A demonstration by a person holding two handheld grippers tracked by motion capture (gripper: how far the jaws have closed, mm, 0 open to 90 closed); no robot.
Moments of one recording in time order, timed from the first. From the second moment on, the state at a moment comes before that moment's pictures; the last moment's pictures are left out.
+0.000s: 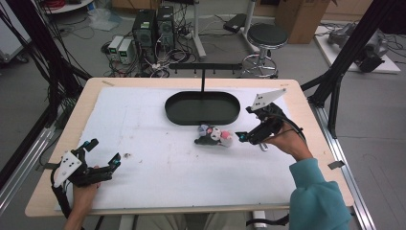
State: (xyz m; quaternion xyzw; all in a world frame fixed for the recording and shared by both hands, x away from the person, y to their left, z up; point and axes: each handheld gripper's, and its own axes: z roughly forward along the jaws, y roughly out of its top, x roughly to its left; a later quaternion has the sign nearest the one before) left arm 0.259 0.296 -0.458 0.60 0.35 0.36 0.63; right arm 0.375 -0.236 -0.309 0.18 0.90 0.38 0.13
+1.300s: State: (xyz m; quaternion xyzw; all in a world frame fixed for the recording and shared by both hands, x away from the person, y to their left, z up) left arm 0.259 0.296 -0.458 0.60 0.35 0.36 0.63; right arm 0.430 -0.175 -0.350 0.13 0.97 0.21 0.05
